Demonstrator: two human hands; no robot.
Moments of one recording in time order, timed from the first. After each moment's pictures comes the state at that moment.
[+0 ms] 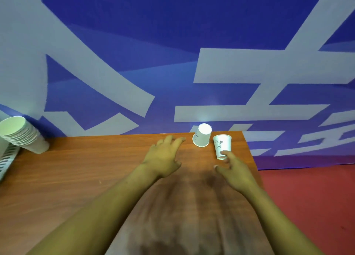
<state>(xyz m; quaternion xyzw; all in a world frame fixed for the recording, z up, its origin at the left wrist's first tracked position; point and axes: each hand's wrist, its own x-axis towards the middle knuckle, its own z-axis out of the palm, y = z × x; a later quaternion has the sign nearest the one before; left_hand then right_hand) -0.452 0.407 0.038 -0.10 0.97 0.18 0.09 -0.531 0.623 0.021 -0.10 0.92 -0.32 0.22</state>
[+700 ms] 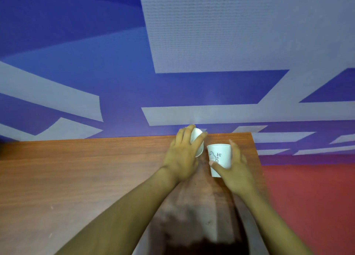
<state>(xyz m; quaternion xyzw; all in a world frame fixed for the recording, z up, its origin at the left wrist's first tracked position) -0.604 0.459 -0.074 -0.07 0.98 0.19 0.04 -0.656 0.623 -0.082 -0.07 0.90 -0.36 0.23</state>
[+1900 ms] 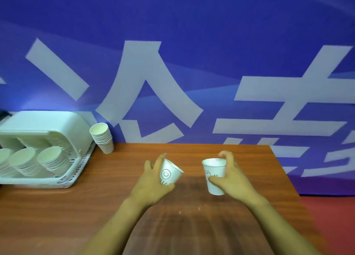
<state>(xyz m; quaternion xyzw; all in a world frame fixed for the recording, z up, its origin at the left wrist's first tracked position) -0.223 0.331 0.074 -0.25 0.90 0.36 -0.05 -0.368 0.530 0.081 -0.24 0.88 -0.38 0.17</state>
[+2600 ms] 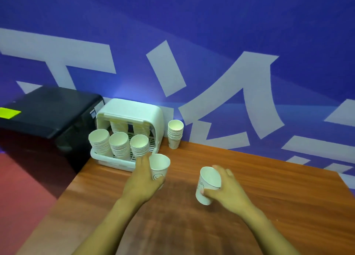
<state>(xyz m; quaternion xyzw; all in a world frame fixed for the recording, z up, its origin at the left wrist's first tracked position) -0.020 0.123 0.067 -0.36 0.85 0.35 -0.16 -0.188 0.313 0.075 -0.33 0.87 -0.31 0.21</state>
